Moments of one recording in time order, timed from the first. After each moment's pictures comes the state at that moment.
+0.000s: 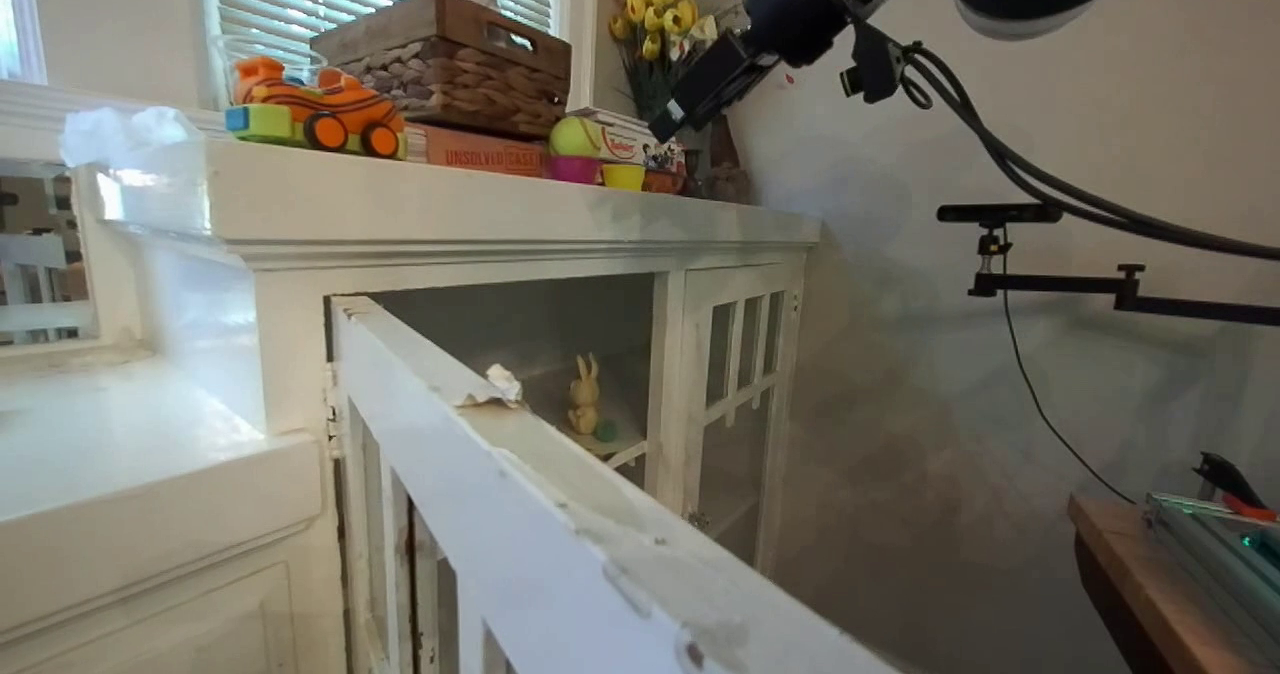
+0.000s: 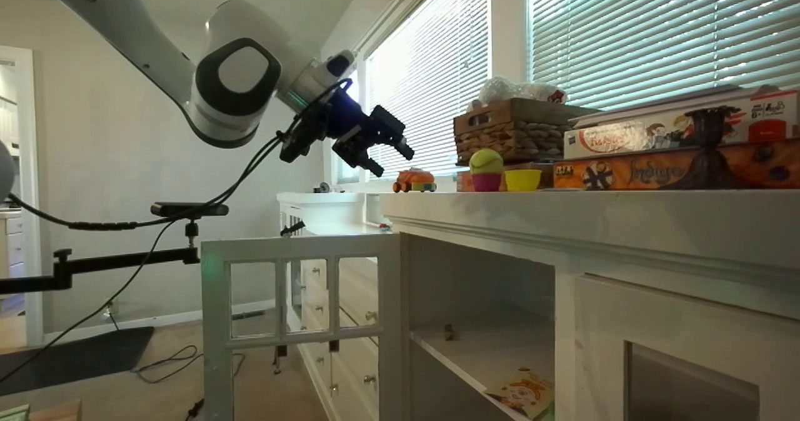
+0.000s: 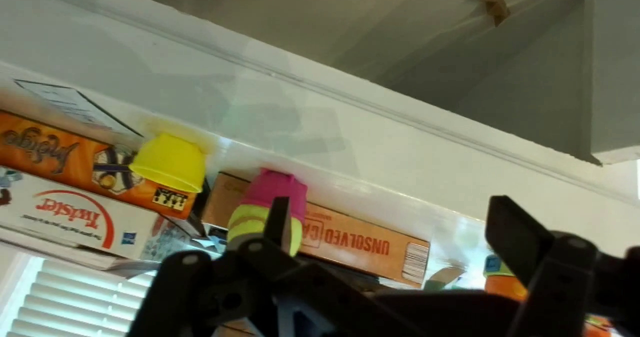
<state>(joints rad) 2.45 0.45 -2.39 -2.66 0.15 3.22 -0.12</state>
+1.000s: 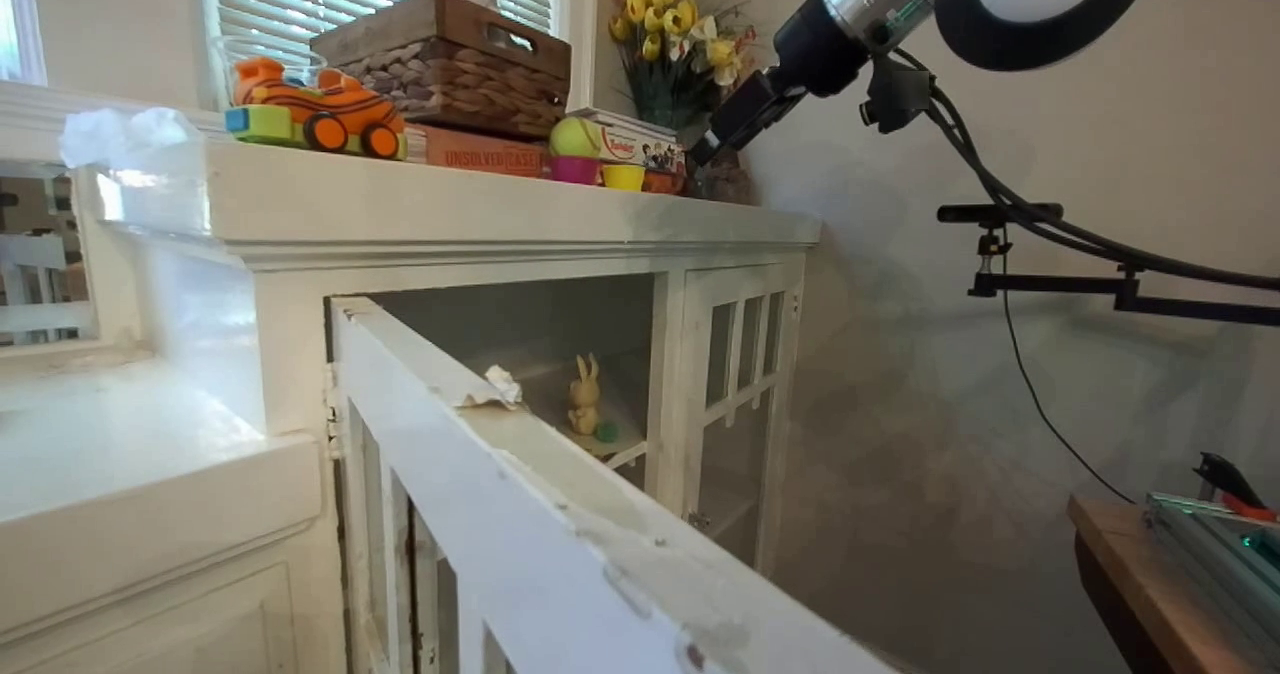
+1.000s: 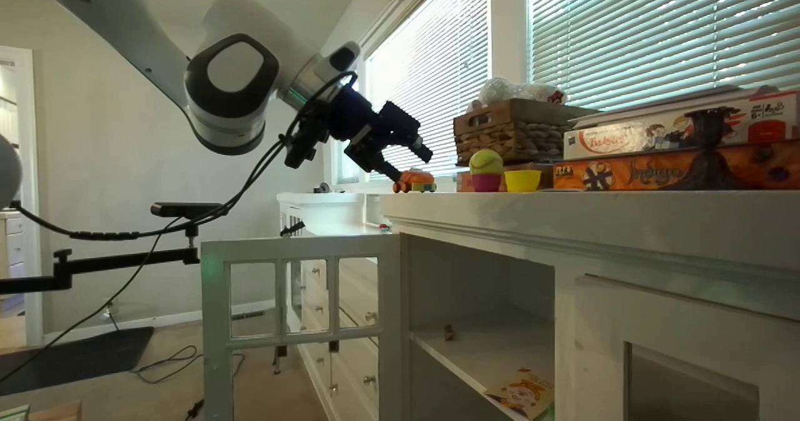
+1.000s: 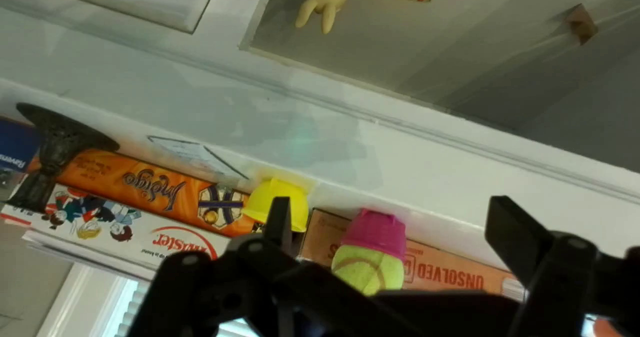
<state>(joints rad) 2.33 0.49 -2.38 -2.71 0.15 3.25 -0.11</state>
